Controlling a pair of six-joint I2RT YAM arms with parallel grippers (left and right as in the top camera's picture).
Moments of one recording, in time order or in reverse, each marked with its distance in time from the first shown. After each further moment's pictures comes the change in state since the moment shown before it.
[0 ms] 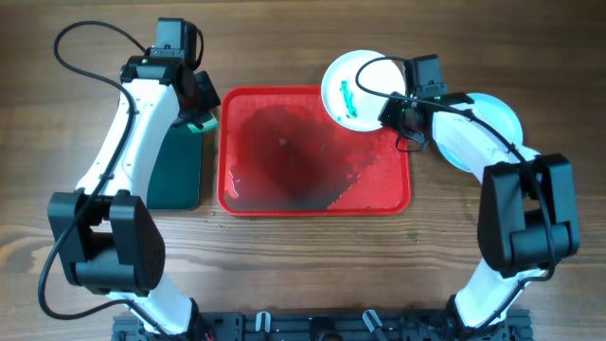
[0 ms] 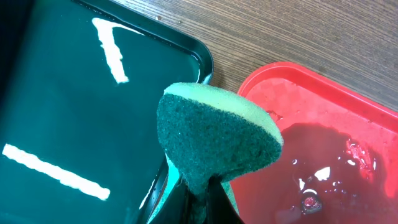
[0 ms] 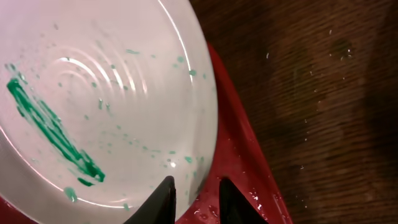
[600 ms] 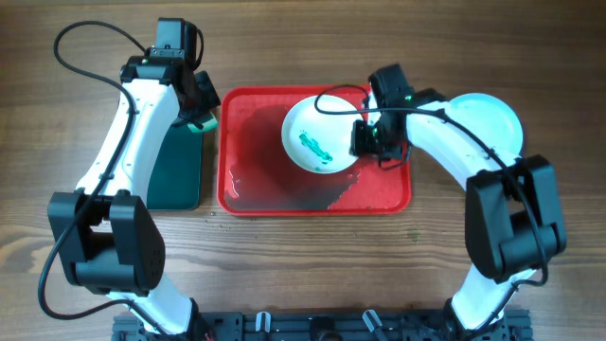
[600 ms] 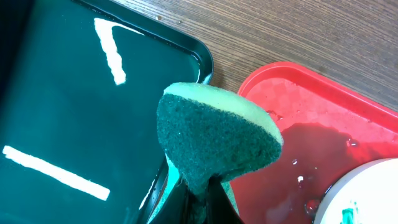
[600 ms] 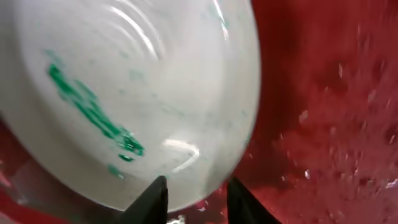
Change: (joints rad) left arm 0.000 0.000 0.000 0.000 0.000 0.000; right arm 0.140 -0.006 0.102 -0.312 -0.212 -0.300
